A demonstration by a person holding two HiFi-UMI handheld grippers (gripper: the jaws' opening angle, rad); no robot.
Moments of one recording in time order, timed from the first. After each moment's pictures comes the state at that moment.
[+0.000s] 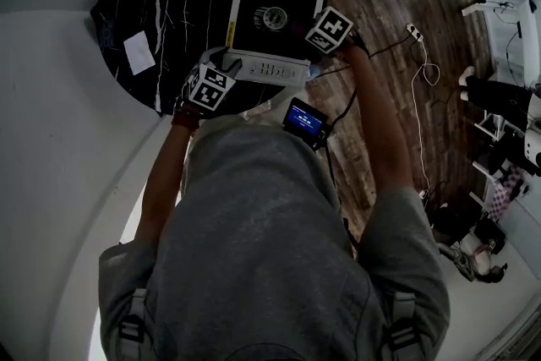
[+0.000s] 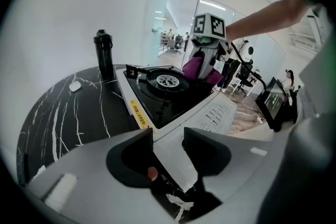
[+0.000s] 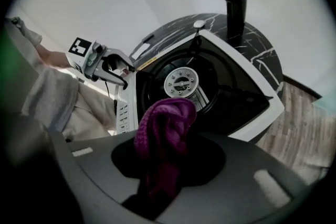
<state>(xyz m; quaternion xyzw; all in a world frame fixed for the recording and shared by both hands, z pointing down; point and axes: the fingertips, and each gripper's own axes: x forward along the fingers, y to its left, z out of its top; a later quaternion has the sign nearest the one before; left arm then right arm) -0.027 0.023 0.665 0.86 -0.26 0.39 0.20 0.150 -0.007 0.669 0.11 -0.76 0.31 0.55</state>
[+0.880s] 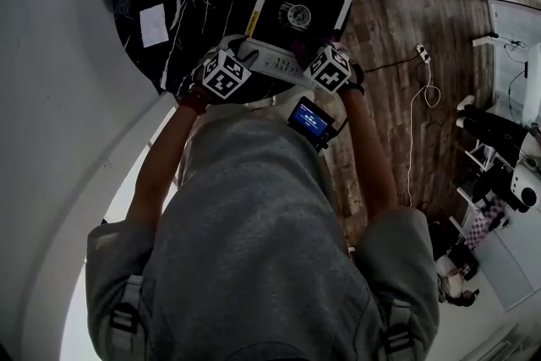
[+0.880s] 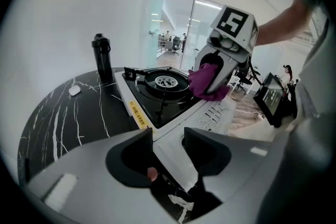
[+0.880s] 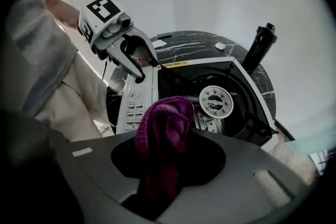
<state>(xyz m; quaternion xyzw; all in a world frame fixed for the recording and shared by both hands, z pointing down) -0.026 0.027 0.664 0.87 -0.26 0.38 0.18 0.096 0.037 0.653 0.15 -0.80 0.15 0.57</state>
